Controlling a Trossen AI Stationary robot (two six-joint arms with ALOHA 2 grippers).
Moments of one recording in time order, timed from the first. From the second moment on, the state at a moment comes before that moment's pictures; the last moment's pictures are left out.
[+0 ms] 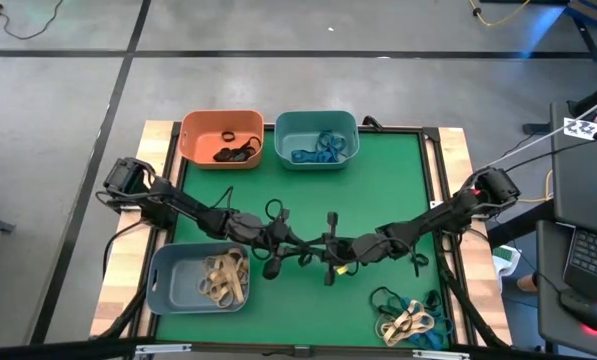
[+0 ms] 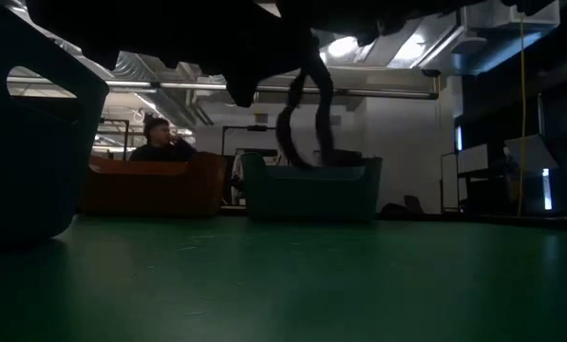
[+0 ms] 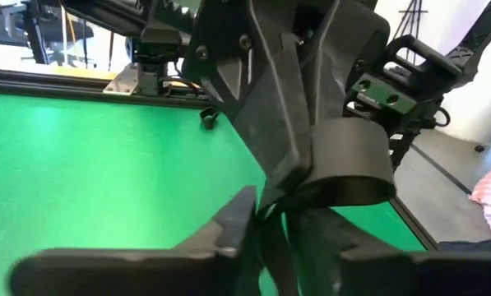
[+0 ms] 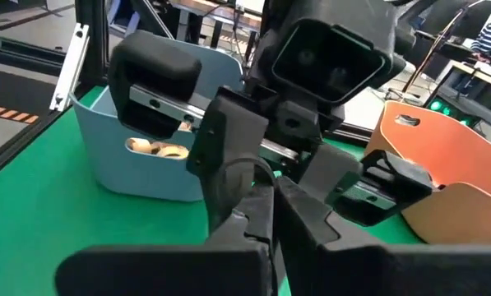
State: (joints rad) left arm -0.25 1.68 0.73 0.75 -0.11 -0.17; right arm 0.42 1.65 0.89 0.55 0.49 -0.16
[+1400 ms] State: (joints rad) left arm -0.17 1.51 0.75 0.28 -0.22 -0.16; right arm 0.40 1.51 0.89 0.14 0.40 0.07
